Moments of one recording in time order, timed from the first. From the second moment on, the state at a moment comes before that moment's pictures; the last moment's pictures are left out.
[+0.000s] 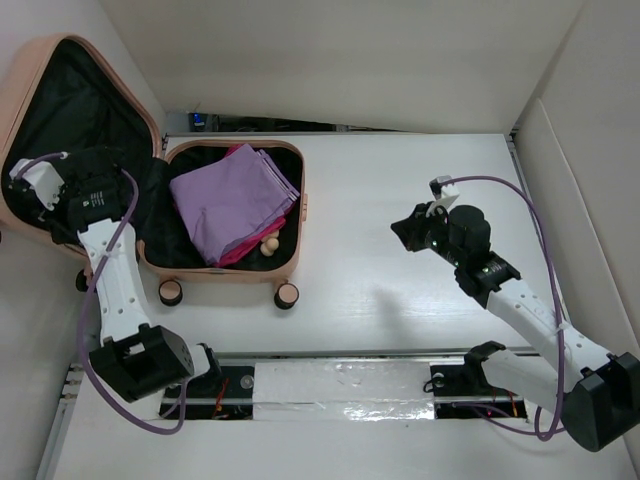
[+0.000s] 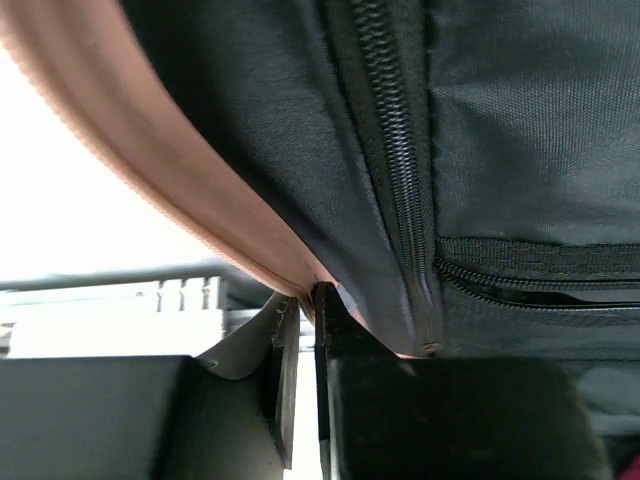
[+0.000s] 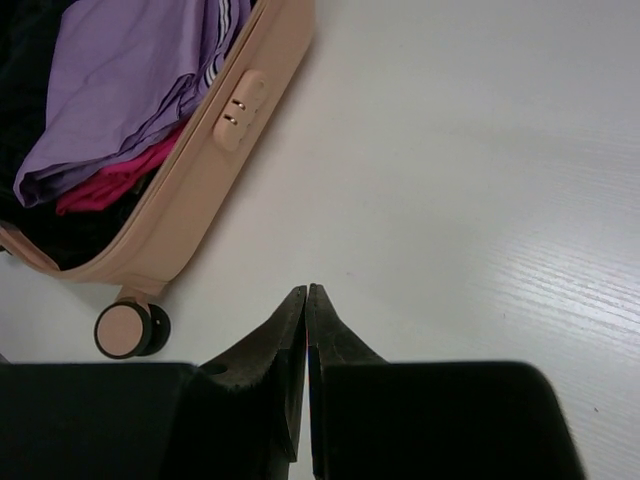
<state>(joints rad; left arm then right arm) 0.39 1.29 1.42 -0.90 -1.04 -0.54 0.45 0.98 0.69 0.03 -0.16 0.36</state>
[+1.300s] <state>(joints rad) -0.65 0.88 1.12 -0.42 -0.55 -0.38 0.50 1.12 0.72 0.03 -0.09 0.38</state>
